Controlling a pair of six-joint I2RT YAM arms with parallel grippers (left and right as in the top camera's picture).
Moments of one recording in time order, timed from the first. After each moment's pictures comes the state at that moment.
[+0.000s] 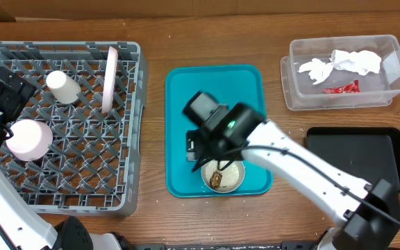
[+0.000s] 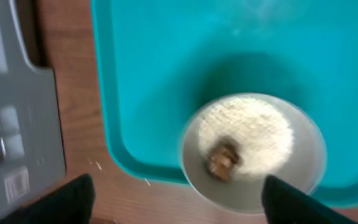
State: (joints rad) left arm 0.56 1.59 2.17 -1.69 0.13 -0.50; right arm 0.86 1.73 1.49 -1.09 -0.04 0.84
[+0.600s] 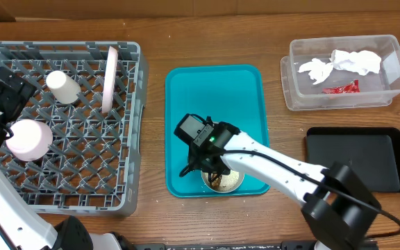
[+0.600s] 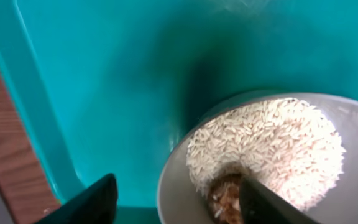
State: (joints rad) left arm 0.56 1.59 2.17 -1.69 0.13 -0.50; right arm 0.90 1.86 1.32 -0.90 -0.02 1.01
